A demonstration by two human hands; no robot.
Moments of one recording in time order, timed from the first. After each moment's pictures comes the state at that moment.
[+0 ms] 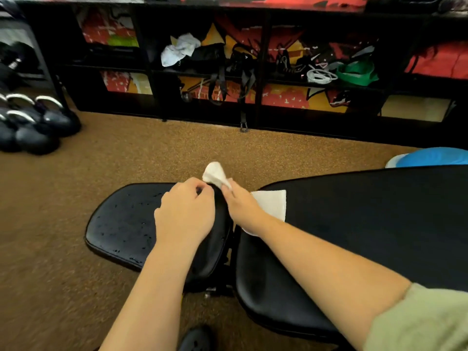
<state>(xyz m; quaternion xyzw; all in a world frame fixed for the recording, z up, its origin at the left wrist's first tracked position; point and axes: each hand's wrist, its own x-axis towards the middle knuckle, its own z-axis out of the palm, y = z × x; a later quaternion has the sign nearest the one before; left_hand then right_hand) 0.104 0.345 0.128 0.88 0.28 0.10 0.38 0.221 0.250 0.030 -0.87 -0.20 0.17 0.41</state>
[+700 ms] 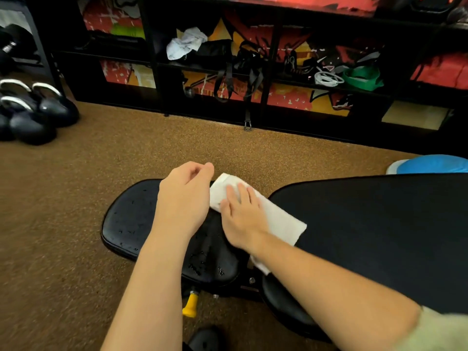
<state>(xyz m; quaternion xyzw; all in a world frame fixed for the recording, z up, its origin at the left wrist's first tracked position) 0.100 0.404 0.139 0.79 0.25 0.16 0.54 0.188 0.299 0.004 -0.95 -0.14 0.11 0.26</state>
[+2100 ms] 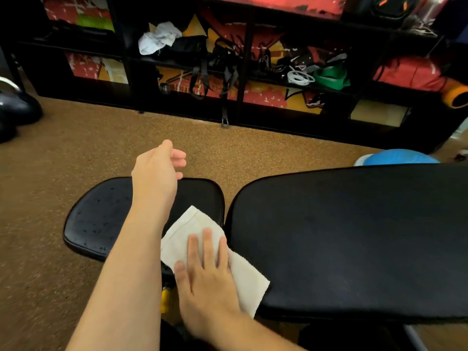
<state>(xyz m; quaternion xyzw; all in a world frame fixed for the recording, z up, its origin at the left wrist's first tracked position) 0.125 0.386 0.146 0.69 0.30 0.18 0.64 0.042 0.264 0.035 -0.93 -0.24 0.18 0.19</state>
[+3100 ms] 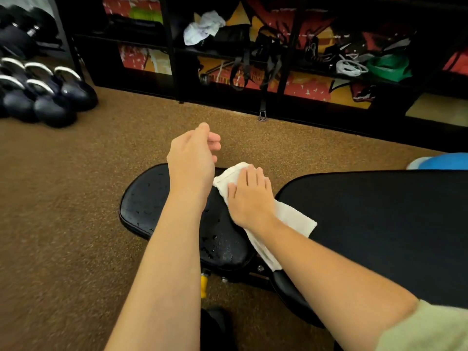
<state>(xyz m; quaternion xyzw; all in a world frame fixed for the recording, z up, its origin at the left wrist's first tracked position) 0.120 0.411 0.151 0.66 0.31 0.23 0.65 0.194 0.318 -0.002 -0.98 -0.18 0.01 0.12</state>
